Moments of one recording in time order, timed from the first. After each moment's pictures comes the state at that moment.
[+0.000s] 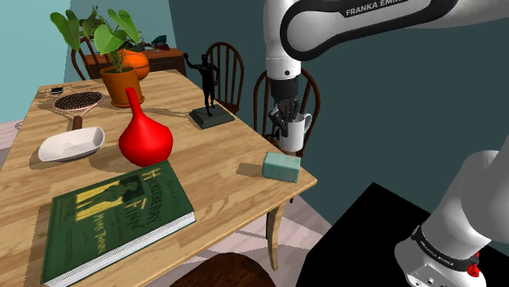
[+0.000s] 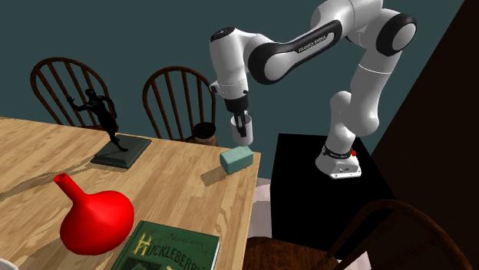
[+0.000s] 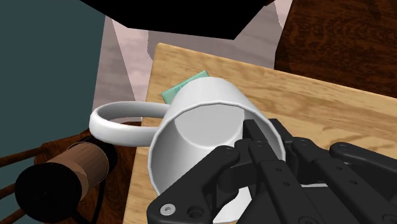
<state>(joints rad) 0.17 -0.08 0.20 -1.96 0.03 1.71 0.21</state>
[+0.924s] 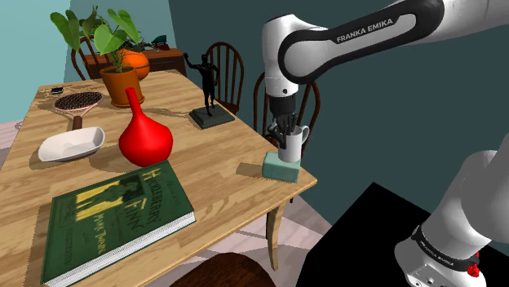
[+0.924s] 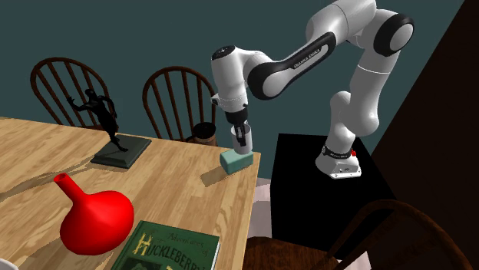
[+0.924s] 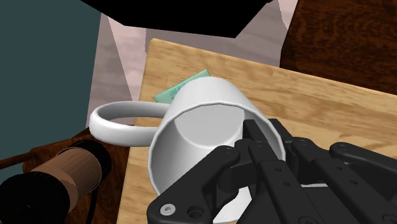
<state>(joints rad) 0.17 -0.06 0.20 -2.06 0.03 1.83 0.22</state>
